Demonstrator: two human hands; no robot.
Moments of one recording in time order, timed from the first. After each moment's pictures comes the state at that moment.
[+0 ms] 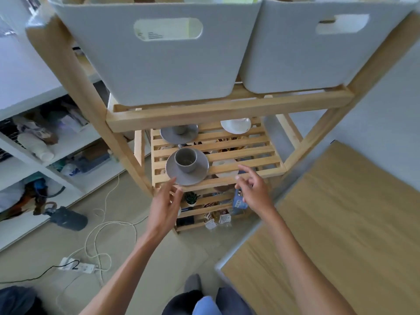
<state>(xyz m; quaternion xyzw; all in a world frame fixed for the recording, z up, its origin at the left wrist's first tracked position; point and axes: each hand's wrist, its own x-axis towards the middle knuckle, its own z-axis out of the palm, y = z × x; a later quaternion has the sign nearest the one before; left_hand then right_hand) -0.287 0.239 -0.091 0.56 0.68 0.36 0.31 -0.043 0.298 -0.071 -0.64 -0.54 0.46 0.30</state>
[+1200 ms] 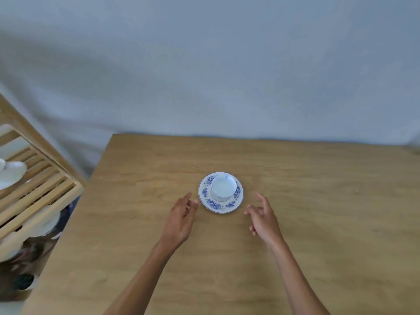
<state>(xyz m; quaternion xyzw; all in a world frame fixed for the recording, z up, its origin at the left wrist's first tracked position) 0.221 0.089 -0.073 0.74 0.40 0.17 0.50 0.402 -0.066 -0.078 -0.82 -0.13 0.31 0.47</state>
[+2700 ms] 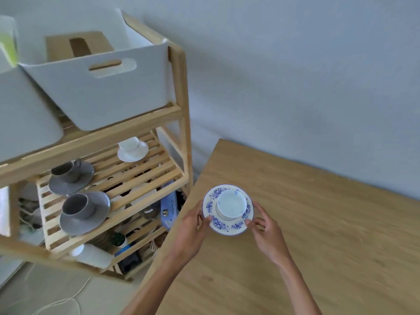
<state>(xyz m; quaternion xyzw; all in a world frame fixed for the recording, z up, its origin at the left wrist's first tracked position) 0.013 0.209 -0.055 0.75 0.44 0.27 0.41 0.215 0.117 -0.056 -0.73 -0.36 0.38 0.43</state>
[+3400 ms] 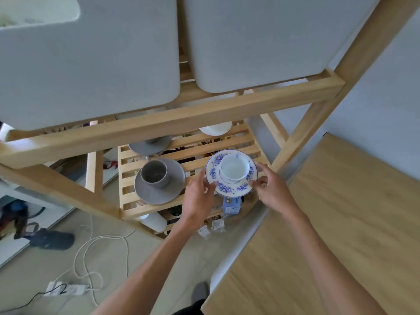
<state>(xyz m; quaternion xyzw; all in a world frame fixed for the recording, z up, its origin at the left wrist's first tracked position) -0.150 0.346 -0.120 0.60 0.66 0.30 0.34 0.062 0.360 -0.112 -0.70 -0.53 0.42 0.24</state>
